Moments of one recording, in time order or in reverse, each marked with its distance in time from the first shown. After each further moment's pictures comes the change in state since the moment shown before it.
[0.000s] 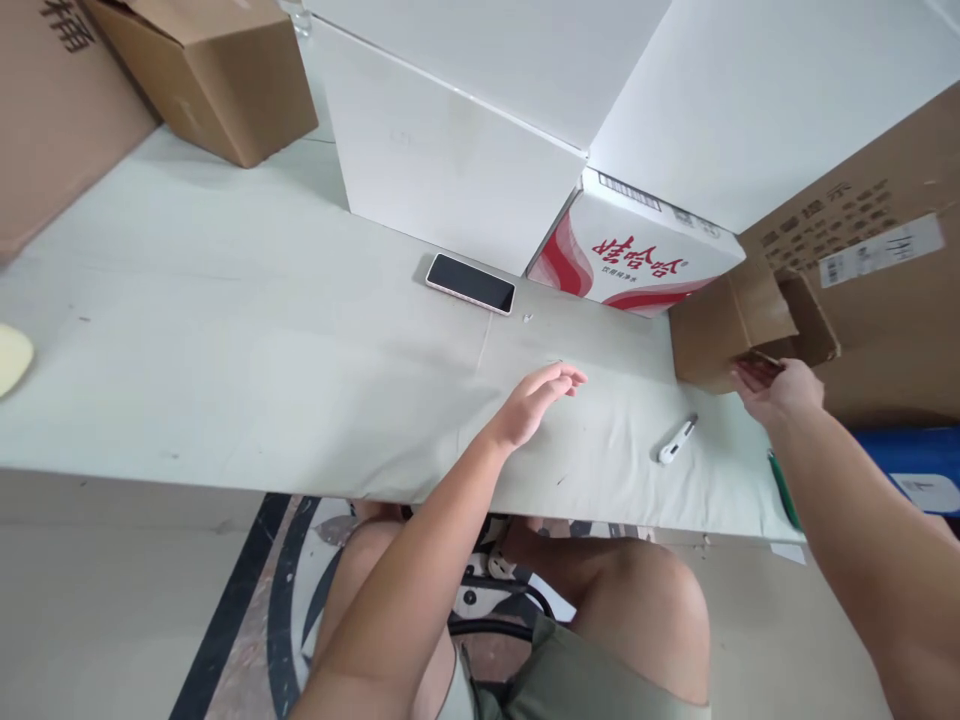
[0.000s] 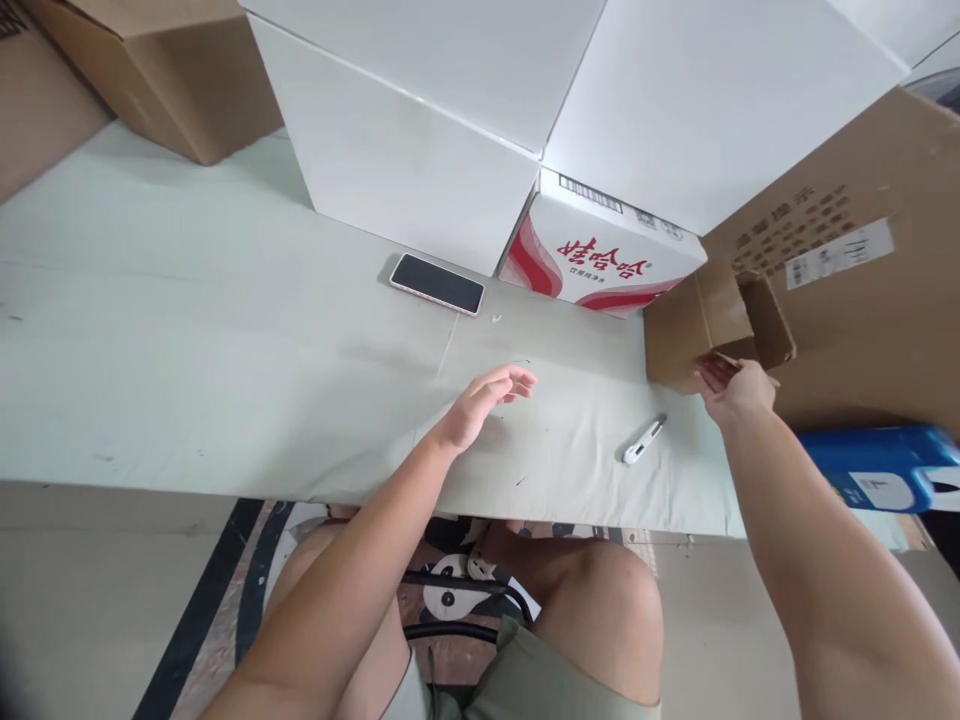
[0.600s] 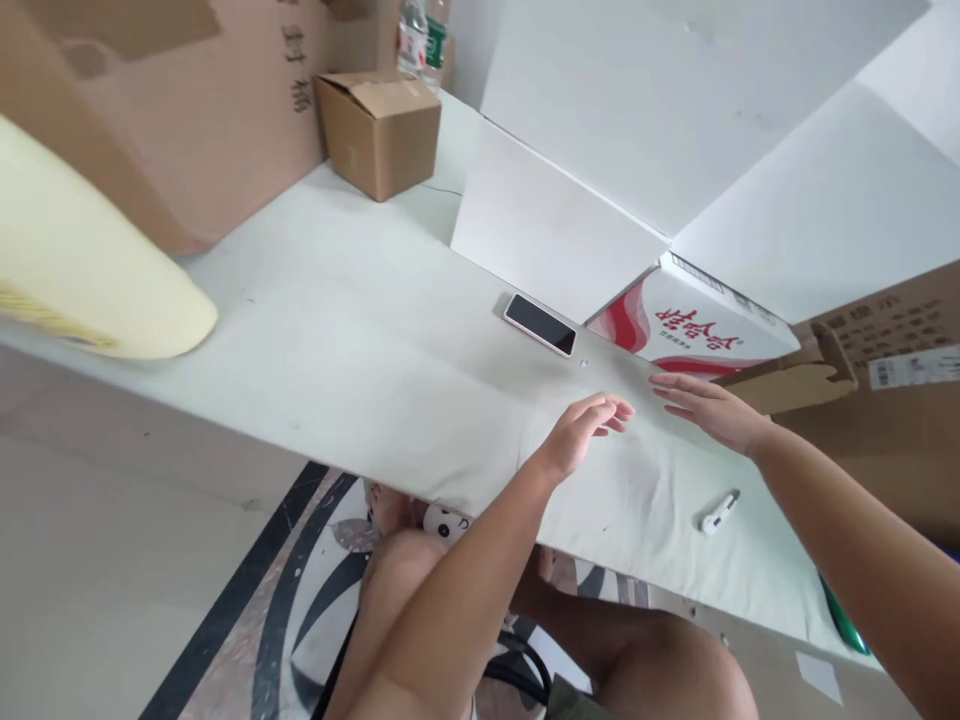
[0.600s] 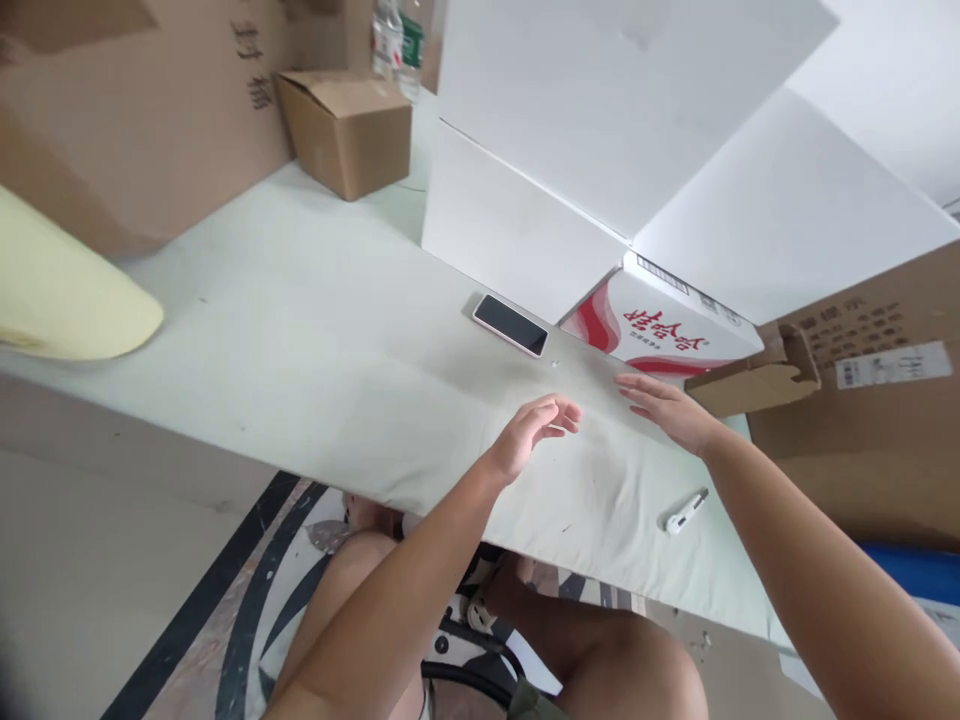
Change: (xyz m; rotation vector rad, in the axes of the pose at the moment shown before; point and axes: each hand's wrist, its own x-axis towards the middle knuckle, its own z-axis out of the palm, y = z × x) left_hand -0.024 0.024 -0.013 -0.292 0.145 0.028; right_hand -0.100 -0.076 0.109 -0.313 -0.804 -0.117
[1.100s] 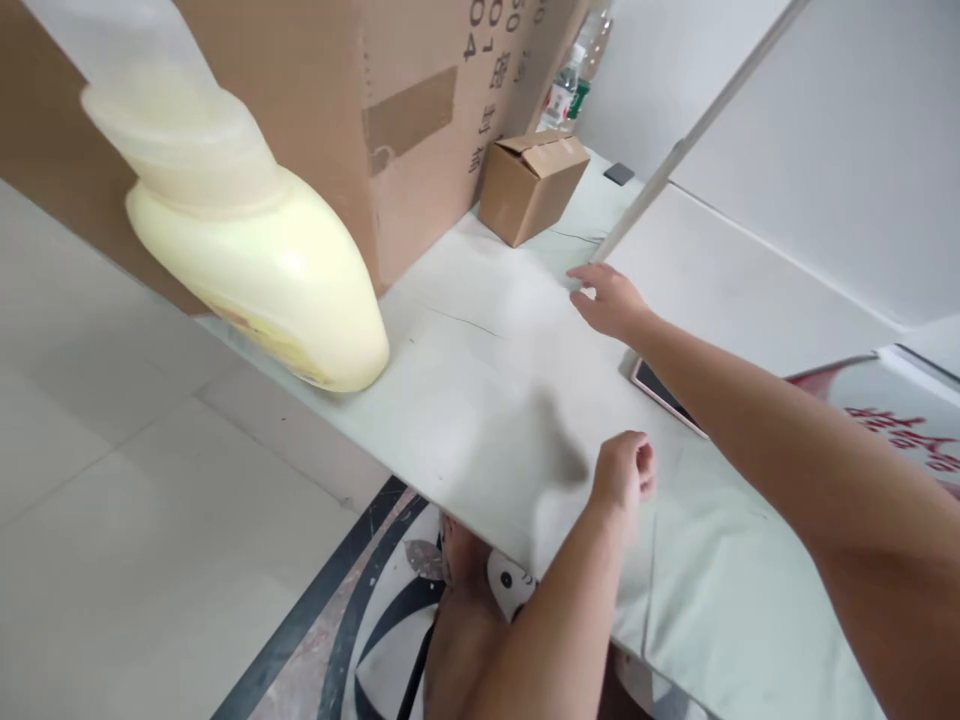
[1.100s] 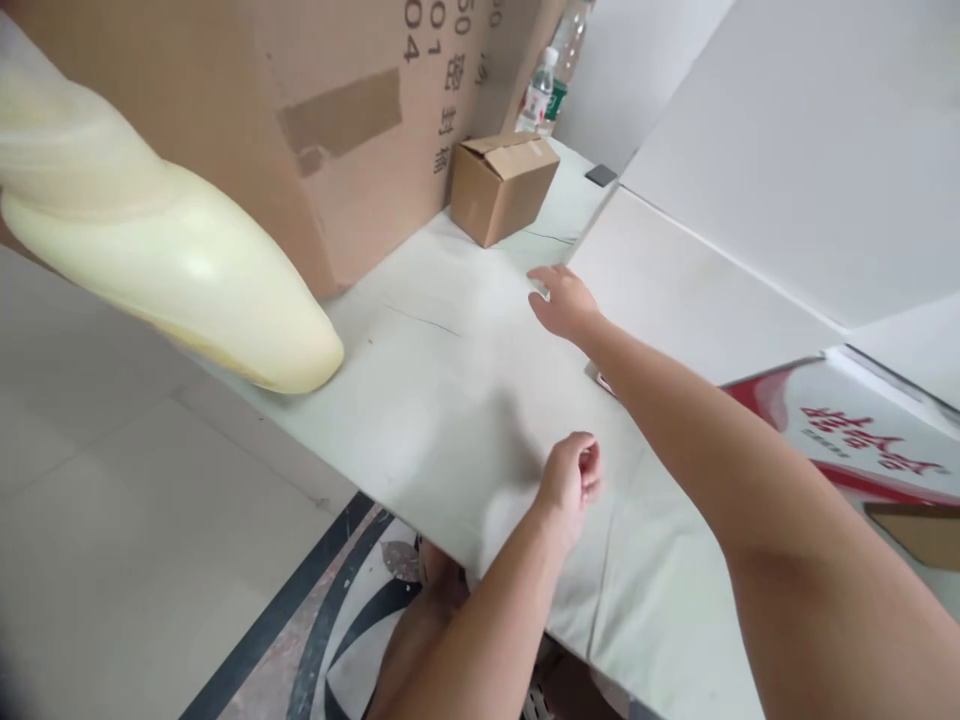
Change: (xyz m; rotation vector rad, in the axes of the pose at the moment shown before) left_hand -0.017 0.047 -0.090 -0.437 0.524 -0.152; right_hand 0.118 -0.279 0.296 -0.525 -0.028 -0.742
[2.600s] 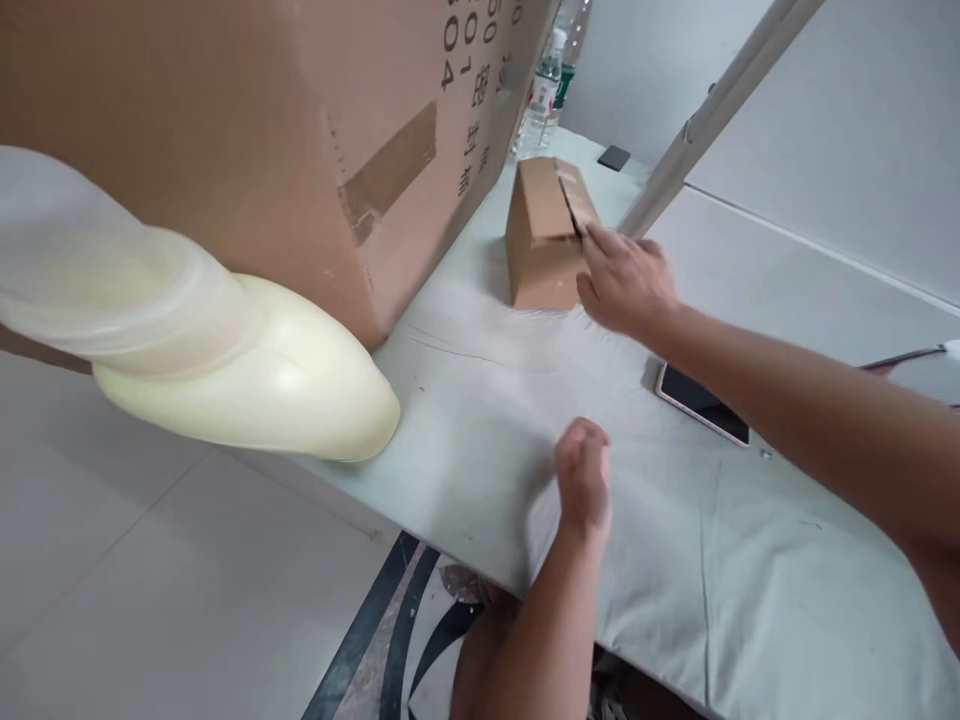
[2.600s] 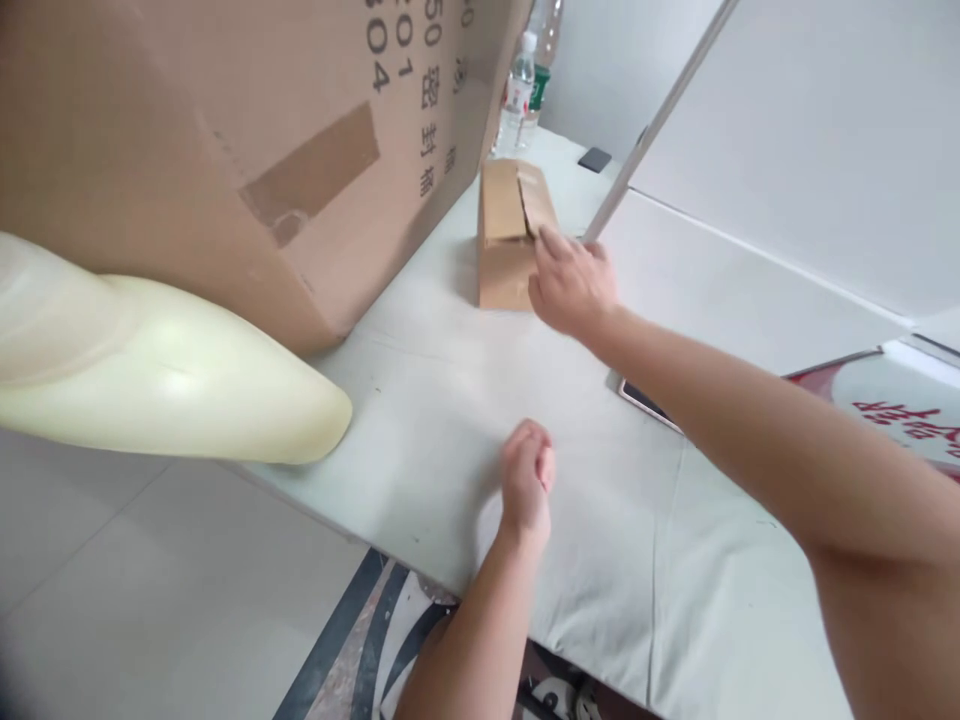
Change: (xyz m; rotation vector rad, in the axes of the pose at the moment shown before) left_hand -0.009 0.068 -0.053 0.103 0.132 0.449; right_hand 0.018 -0.047 -0.022 -0.556 0.136 -0.180
